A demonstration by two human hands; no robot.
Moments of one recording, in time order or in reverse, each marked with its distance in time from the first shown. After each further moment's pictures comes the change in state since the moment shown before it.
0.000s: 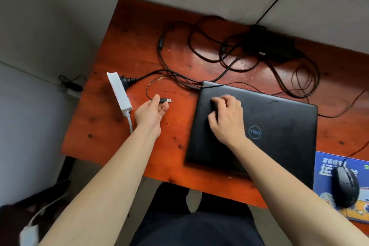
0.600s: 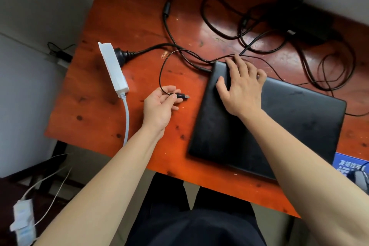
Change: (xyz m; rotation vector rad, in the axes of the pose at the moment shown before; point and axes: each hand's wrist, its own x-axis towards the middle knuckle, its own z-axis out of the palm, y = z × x) left_hand -0.002 -0.036 -0.016 0.420 -0.250 0.242; right_hand 0.060 0.019 0.025 -0.235 -0.024 -0.056
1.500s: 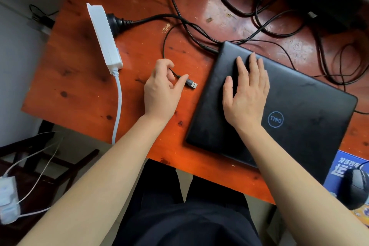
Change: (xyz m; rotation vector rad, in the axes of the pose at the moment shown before) left_hand 0.000 -0.014 0.008 0.667 0.205 0.599; right_hand -0.055 -0.015 0.008 0.135 0.138 0.084
